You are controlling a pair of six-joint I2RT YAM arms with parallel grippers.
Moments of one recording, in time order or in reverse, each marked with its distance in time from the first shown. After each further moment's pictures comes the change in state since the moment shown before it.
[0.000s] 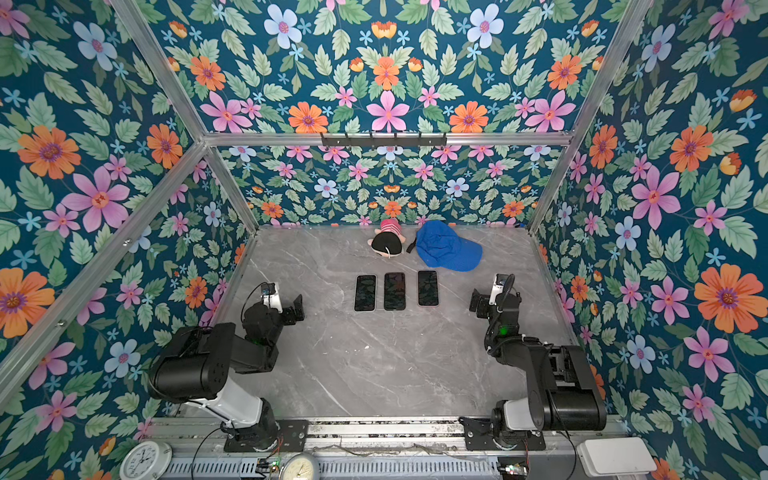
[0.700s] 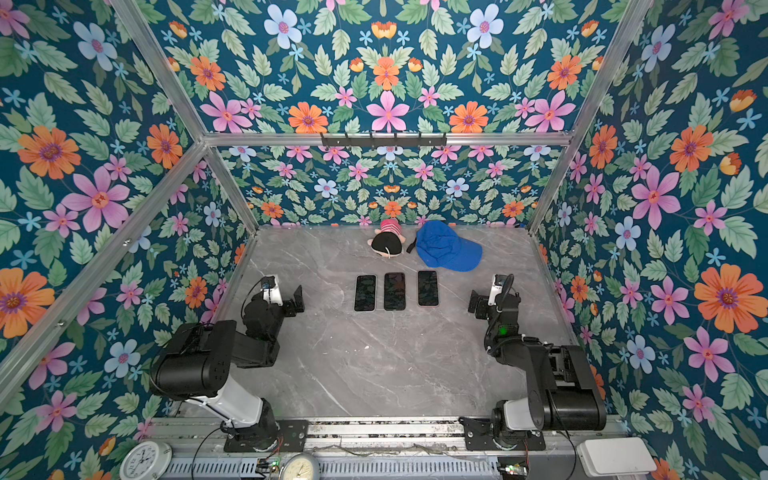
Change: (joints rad) left arm -0.020 0.019 0.045 0.061 -0.027 0.018; right arm 0.001 0.000 0.000 -0.017 -0.023 0.011
